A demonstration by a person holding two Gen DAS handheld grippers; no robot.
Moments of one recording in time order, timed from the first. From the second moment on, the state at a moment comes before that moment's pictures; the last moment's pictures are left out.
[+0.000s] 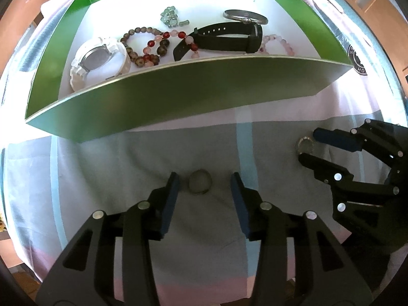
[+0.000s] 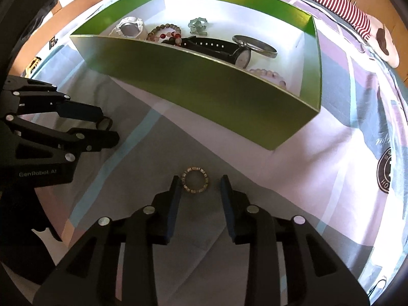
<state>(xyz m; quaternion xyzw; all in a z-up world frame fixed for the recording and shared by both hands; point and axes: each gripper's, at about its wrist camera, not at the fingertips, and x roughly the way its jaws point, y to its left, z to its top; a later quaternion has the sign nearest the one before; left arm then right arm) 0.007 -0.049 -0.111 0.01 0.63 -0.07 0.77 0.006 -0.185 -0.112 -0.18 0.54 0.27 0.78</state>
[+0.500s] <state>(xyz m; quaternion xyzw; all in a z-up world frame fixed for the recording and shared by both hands) 0.007 -0.046 -0.061 0.03 0.56 -0.07 0.83 0.005 -0.173 -0.066 -0.16 0.49 0.28 0.81</state>
